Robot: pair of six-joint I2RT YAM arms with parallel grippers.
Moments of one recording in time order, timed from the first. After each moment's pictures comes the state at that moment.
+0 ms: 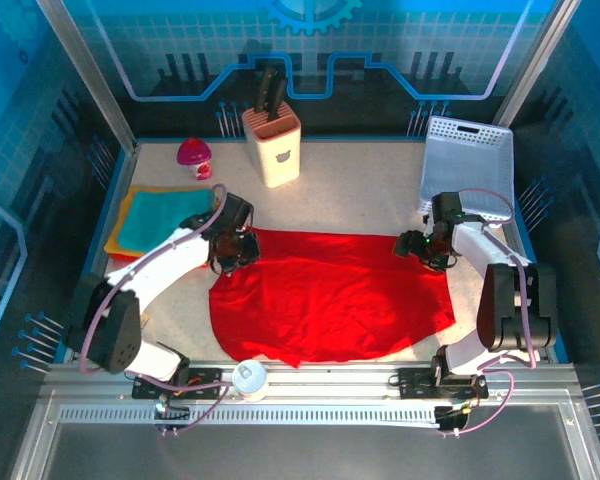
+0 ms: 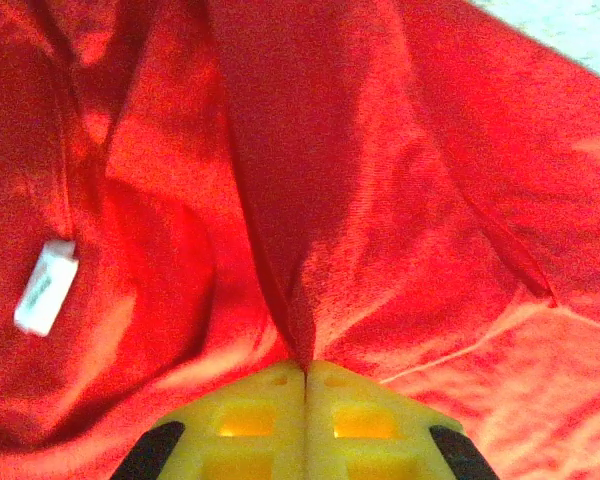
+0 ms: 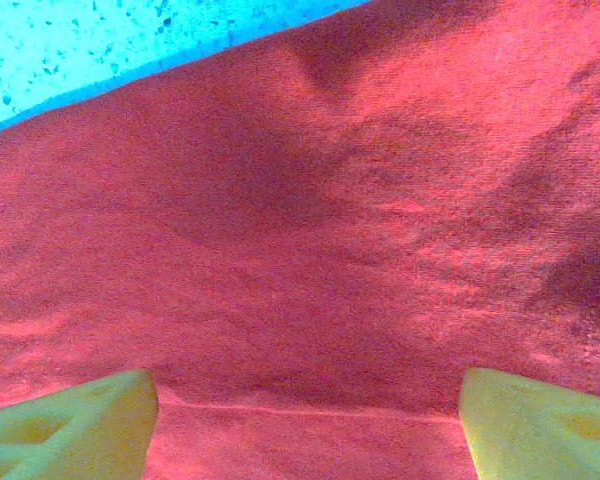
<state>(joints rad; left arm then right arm) -0.43 1.42 0.98 -0.72 0.11 -0.82 -0.03 1.53 0.92 -0.70 -0.21 0.36</state>
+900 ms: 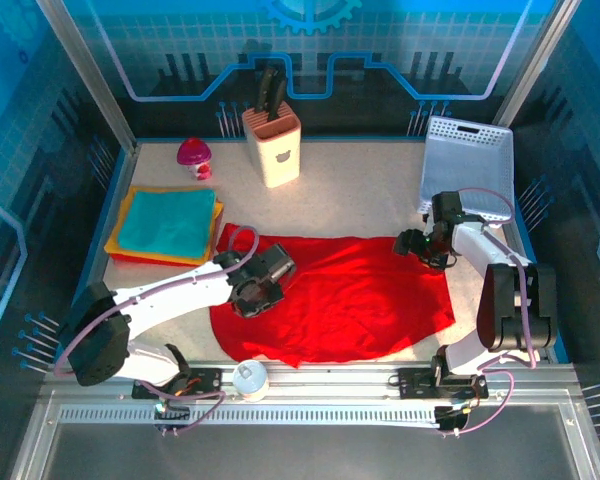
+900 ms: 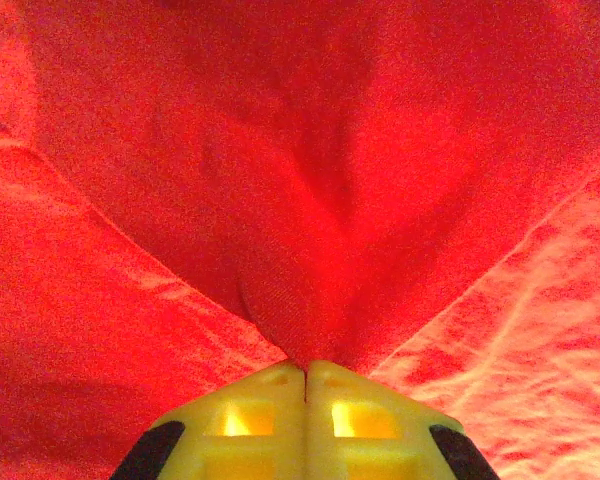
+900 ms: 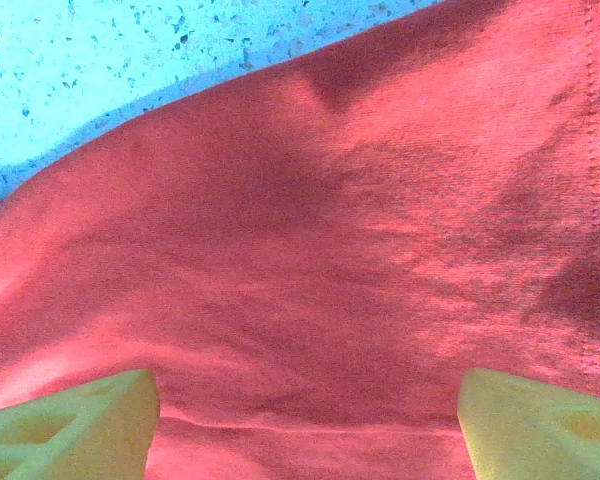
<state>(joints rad) -0.85 1.40 0.91 -0.87 -0.08 -1.33 -0.03 1.53 0.92 -0.69 -0.22 0.36</state>
